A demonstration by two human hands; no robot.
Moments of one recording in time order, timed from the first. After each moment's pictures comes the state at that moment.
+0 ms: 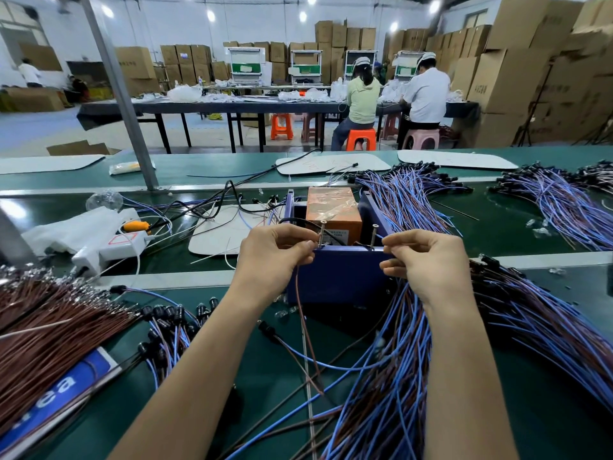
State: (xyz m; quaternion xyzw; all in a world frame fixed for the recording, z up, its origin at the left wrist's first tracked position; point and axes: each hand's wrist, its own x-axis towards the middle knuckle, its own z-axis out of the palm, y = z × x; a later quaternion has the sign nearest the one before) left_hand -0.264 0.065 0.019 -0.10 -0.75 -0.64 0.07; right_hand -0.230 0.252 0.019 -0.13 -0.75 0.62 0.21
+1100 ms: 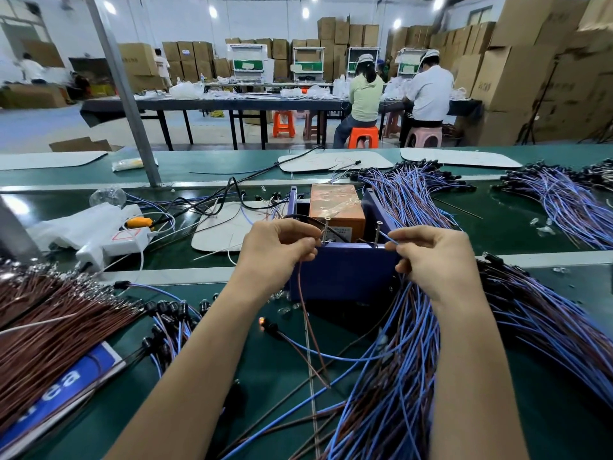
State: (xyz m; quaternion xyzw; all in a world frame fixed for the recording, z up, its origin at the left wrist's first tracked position) left_hand -0.266 0.062 0.021 -0.12 -0.75 -0.64 0.05; right_hand -0.236 0.257 0.016 -0.14 -0.76 0.59 0.21
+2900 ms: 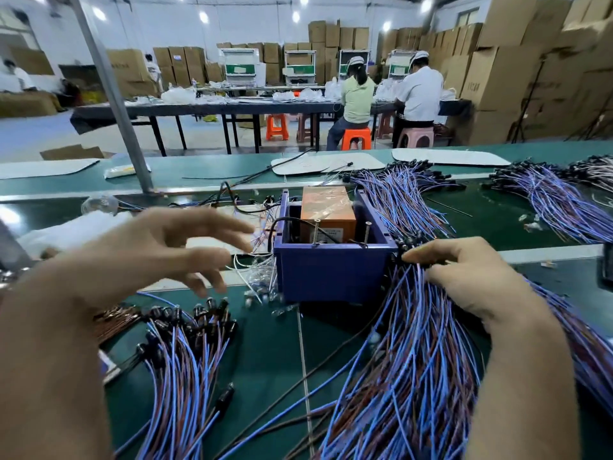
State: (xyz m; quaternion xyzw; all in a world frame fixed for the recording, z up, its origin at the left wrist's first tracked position) left_hand -0.268 -0.068 0.054 -0.21 -0.86 -0.45 -0.10; right_hand -0.189 0.283 0.040 -0.14 -0.88 0.45 0.10
